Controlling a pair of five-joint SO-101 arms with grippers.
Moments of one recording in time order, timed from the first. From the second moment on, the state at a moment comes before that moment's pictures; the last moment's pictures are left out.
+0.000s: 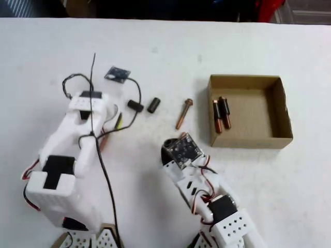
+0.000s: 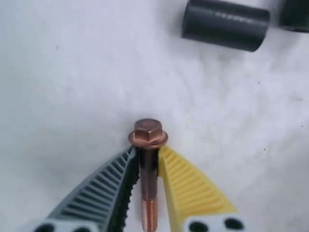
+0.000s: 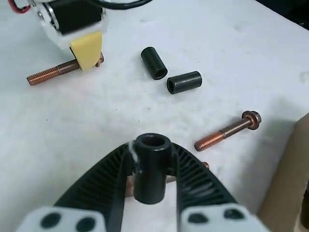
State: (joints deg) left arm -2.0 13.2 21.8 56.2 -11.1; right arm -31.9 -86.2 95.8 28.0 14.9
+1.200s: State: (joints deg) left arm -0.7 13.8 24.7 50.8 -11.1; right arm -28.9 -86.2 95.9 28.0 15.0
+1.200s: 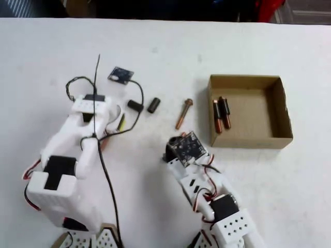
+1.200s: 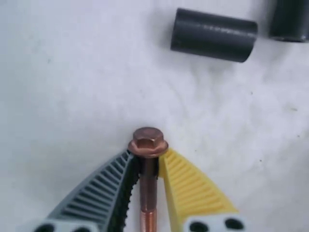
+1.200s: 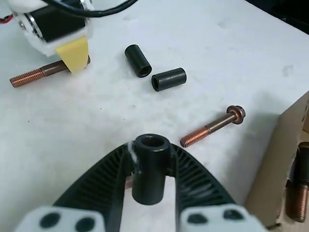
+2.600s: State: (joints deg) left arm -0.2 -26.8 31.6 62.1 -8.0; right arm -38.2 -86.2 96.6 13.1 6.7
